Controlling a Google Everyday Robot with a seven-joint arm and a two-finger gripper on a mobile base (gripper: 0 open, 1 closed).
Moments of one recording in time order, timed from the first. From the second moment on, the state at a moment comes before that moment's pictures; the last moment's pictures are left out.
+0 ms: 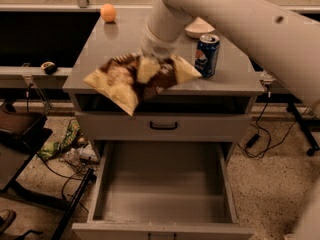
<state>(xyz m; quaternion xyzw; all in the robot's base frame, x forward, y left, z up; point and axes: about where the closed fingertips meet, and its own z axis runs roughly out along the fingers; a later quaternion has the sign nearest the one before) 0.632 0.037 0.889 -0.72 0.65 0.02 0.25</state>
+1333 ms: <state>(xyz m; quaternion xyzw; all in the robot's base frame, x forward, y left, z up) 0.789 0.088 0.970 -0.70 0.60 -0.07 0.38</state>
